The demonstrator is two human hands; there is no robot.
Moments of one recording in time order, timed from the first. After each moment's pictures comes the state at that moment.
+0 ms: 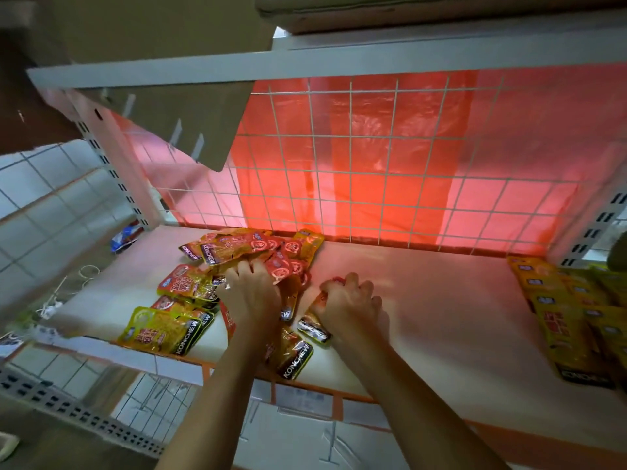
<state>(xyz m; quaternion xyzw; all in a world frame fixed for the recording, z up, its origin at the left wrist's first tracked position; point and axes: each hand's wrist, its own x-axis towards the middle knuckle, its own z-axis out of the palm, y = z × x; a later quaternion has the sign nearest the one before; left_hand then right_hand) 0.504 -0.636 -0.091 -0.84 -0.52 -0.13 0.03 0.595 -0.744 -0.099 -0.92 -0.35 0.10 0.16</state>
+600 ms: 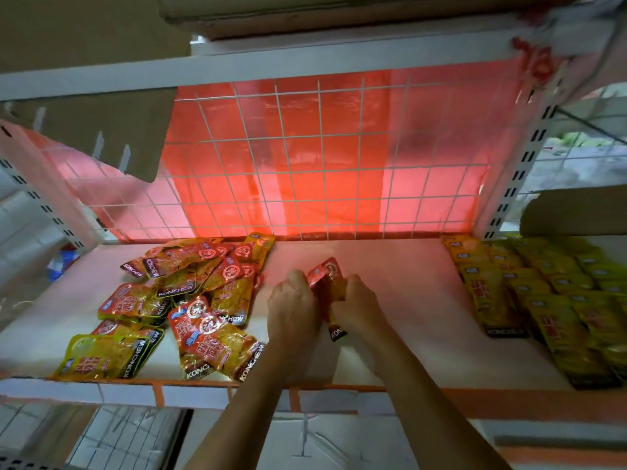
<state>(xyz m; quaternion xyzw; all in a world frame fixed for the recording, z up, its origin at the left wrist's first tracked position) 0.560 -0.740 -0.099 -0.94 -0.31 -0.15 -0.09 0.636 -0.823 -0.098 -0.87 -0.19 0.23 0.40</state>
